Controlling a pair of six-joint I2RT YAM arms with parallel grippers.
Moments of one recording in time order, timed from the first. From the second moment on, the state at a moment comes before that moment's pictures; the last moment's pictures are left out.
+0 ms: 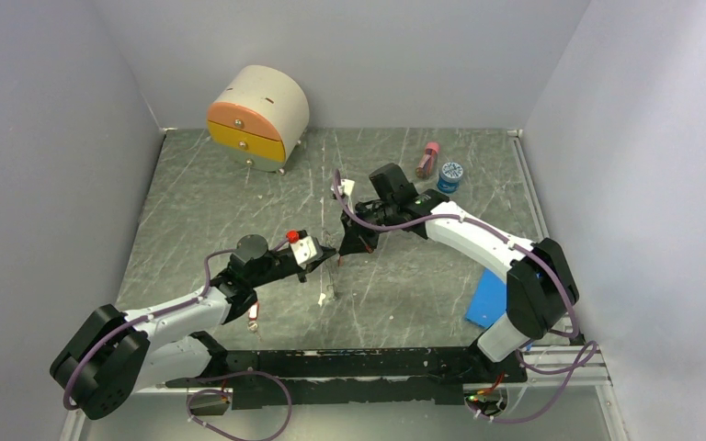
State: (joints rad) left arm -0.67 1.11 0.34 0.67 0.47 0.25; right arm 0.67 1.57 1.18 -0.46 -0.74 -0.22
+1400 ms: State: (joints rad) left arm -0.68 1.08 0.34 0.63 0.44 0.25; right arm 0.61 1.64 1.16 -0.35 -0.84 -0.11
